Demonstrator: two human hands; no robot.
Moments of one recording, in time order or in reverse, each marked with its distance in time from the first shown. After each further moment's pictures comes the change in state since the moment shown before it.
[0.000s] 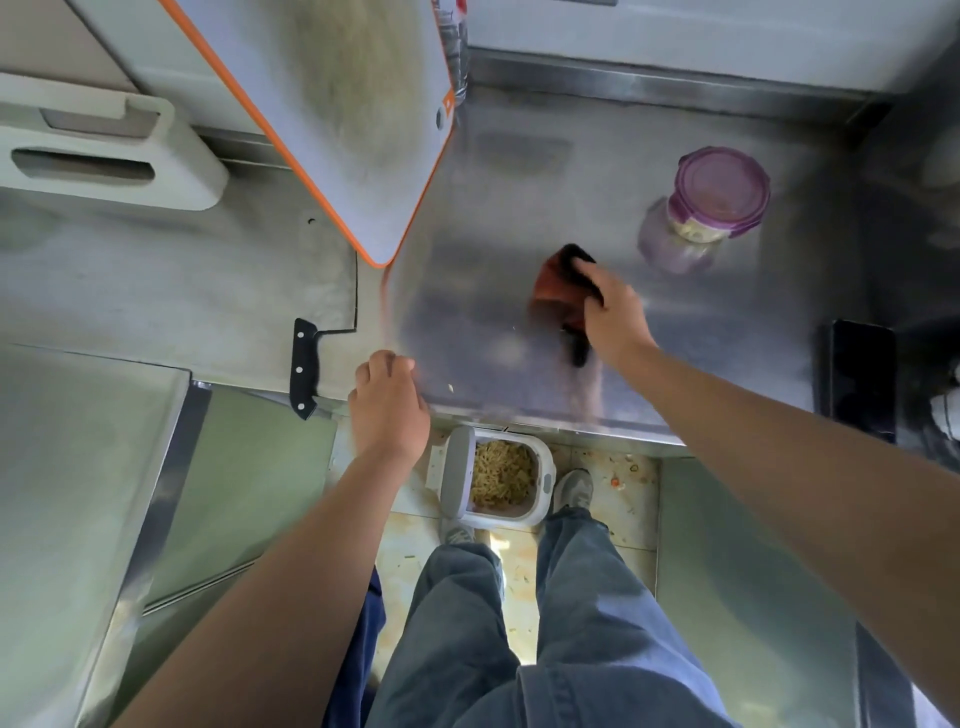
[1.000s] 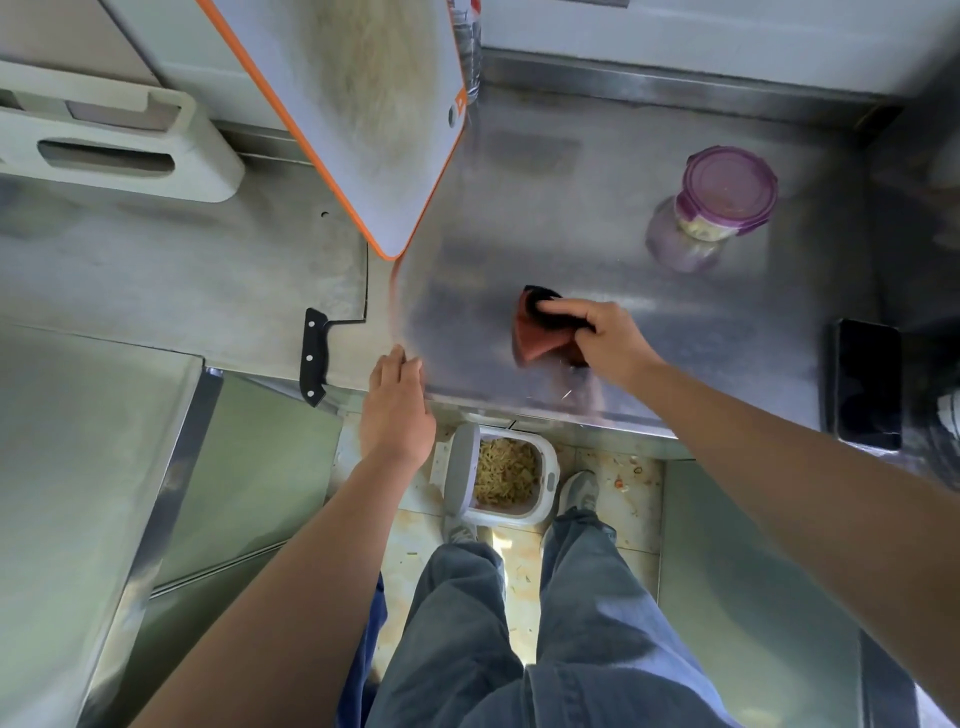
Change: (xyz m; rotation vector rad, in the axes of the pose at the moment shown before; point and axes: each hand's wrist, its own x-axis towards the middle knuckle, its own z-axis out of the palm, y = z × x) left_hand -0.014 -0.007 0.006 -0.091 -0.023 0.046; right_hand -0.035 -0.012 -0.004 0.030 -0.266 -0.014
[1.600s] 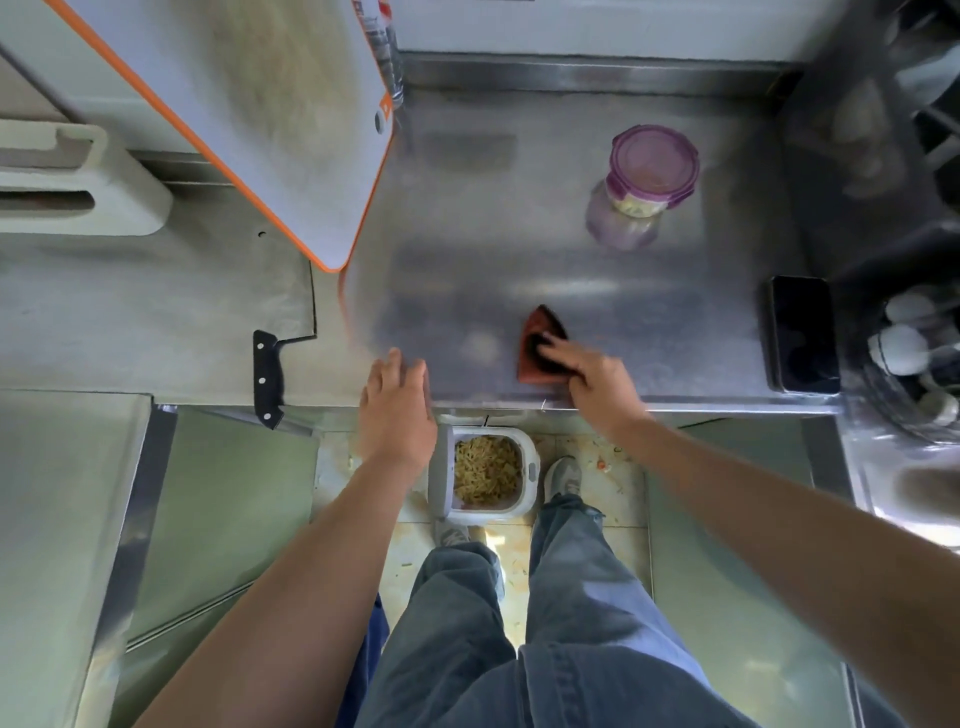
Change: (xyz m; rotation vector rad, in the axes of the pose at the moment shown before) left_hand 0.000 0.028 0.018 0.142 -0.063 0.139; right_hand -0.069 0.050 0.009 -0.119 0.118 0.017
